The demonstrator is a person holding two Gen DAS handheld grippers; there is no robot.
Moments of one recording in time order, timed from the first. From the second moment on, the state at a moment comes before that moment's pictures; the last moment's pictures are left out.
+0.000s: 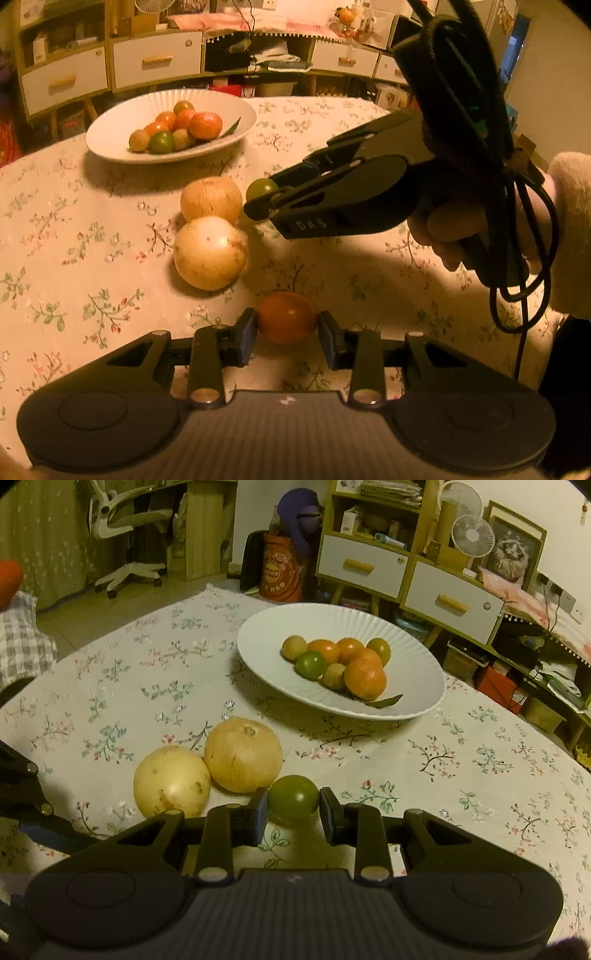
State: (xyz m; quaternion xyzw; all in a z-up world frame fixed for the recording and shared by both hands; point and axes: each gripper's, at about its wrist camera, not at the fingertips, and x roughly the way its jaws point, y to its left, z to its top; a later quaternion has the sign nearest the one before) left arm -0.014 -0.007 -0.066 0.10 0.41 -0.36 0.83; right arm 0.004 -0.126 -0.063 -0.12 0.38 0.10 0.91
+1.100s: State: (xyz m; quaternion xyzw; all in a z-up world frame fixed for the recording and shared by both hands) left arm 0.093 -0.031 -0.012 0.08 0.33 -0.32 0.89; right arm 0.049 -0.172 -0.011 -0.01 0.32 0.07 0.94
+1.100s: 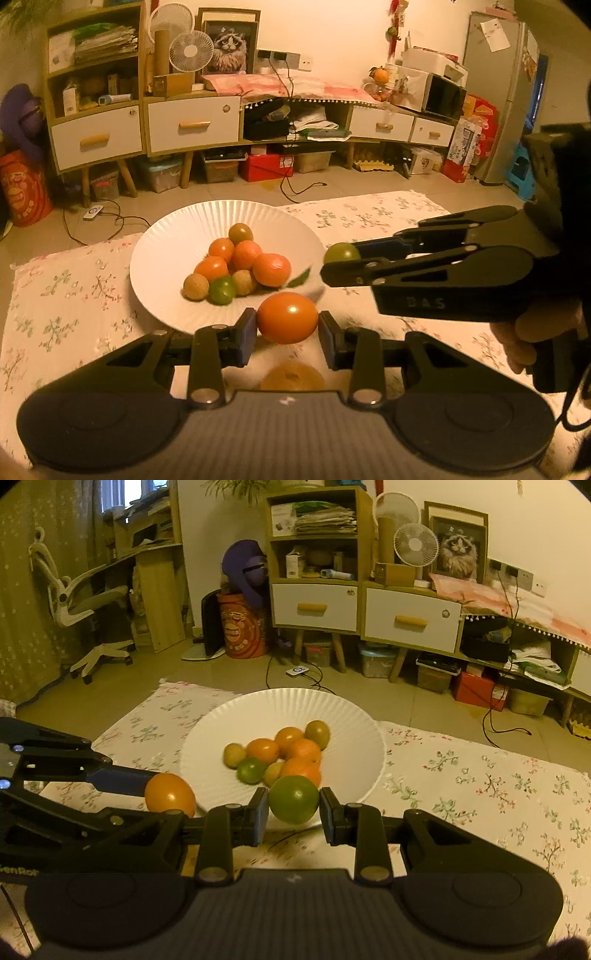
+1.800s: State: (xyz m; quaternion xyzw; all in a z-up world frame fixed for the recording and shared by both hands) left arm 0.151 -0.050 -0.041 0.07 0.37 -0.31 0.87; right arm 0.104 -0.198 -0.030 0.02 0.34 0.06 0.94
